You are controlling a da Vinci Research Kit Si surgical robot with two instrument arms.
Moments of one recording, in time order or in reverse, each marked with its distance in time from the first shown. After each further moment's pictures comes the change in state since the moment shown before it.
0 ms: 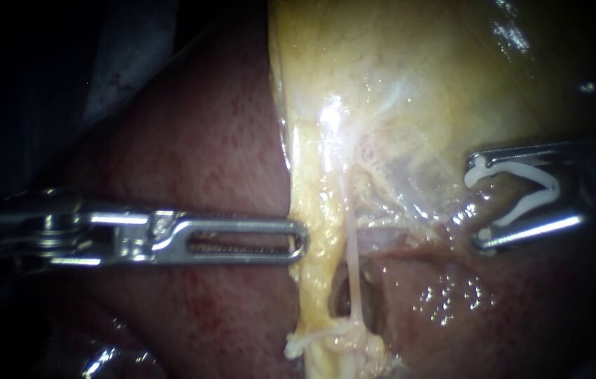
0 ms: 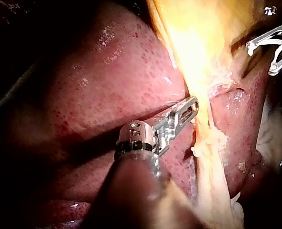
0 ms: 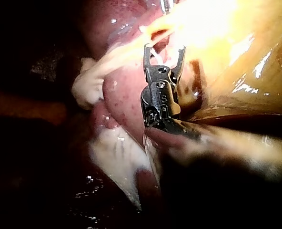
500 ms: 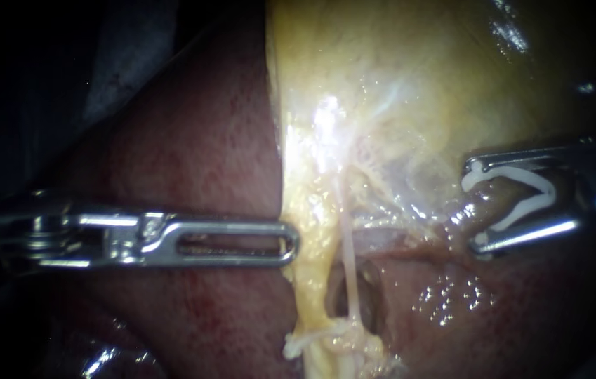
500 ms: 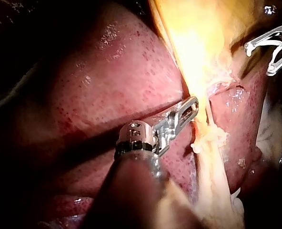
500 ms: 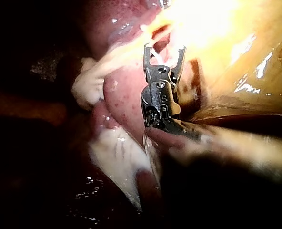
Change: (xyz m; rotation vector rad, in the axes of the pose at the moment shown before) right arm -0.001 0.000 0.001 0.014 0.001 -0.004; left arm 0.000 -0.001 -0.003 0.009 0.010 -0.005
